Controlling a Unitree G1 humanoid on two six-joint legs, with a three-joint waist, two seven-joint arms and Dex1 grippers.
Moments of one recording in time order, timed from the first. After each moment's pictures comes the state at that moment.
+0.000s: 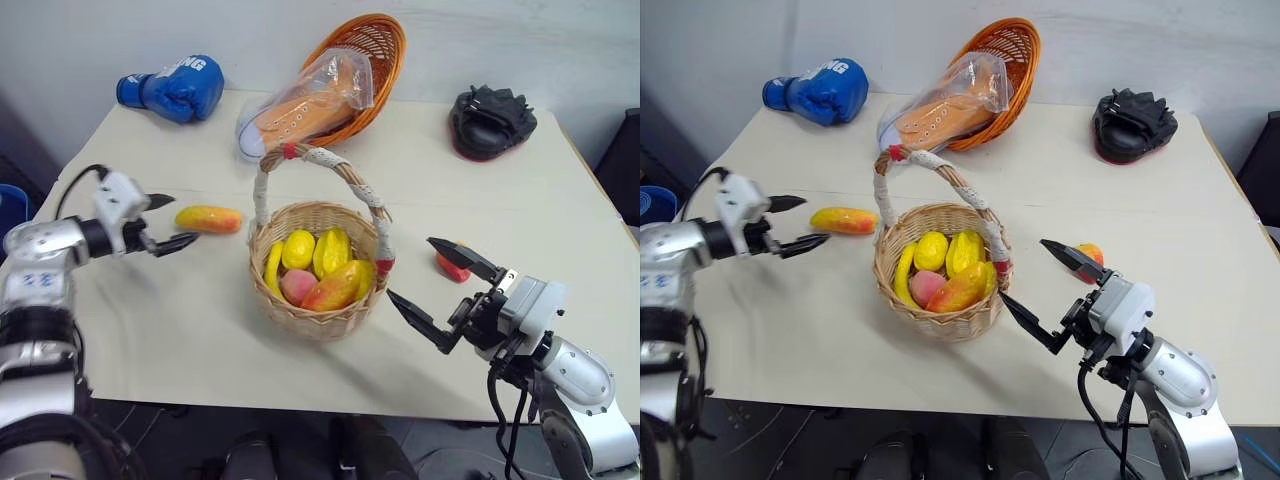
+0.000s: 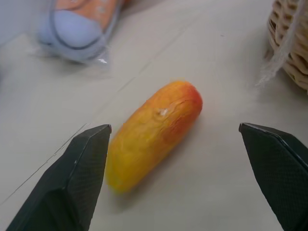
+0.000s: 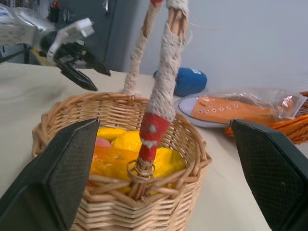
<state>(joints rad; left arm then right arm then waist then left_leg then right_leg) -0.88 0.79 0.02 0.93 -0.04 -0.16 -1.07 0.12 -0.51 -0.11 -0.60 0.45 -0.04 0.69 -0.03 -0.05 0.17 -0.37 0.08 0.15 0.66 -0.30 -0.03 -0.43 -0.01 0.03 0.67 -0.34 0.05</state>
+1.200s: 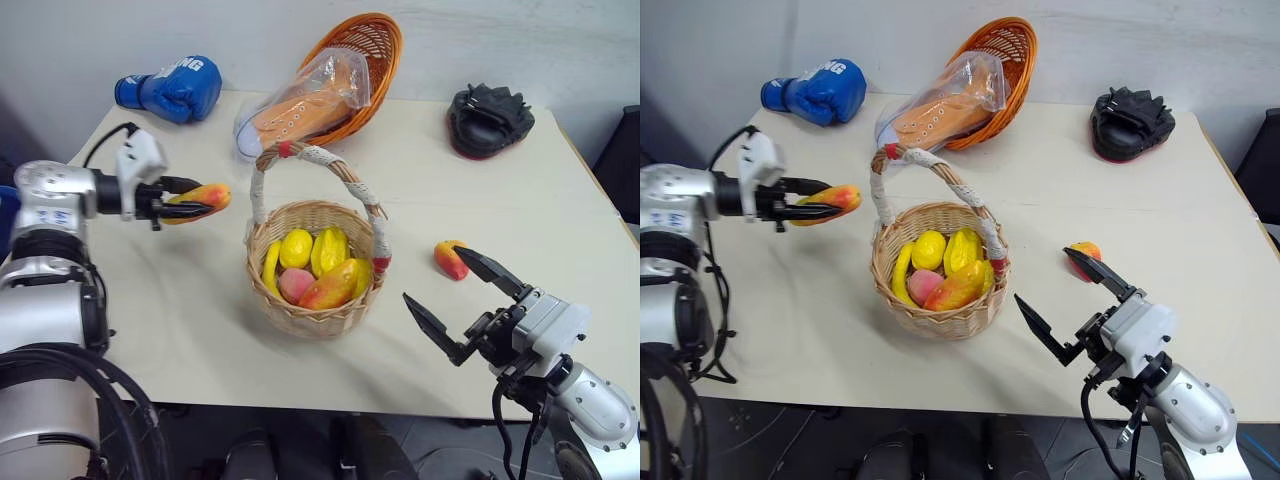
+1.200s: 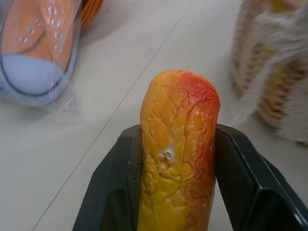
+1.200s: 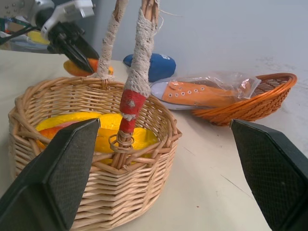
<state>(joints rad) -1.21 0.82 0.07 1.25 0.03 -0.26 -1.45 0.26 -0.49 -0.16 -0.72 0.41 -0.04 0.58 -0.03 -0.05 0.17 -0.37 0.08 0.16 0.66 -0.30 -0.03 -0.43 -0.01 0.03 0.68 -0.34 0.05</state>
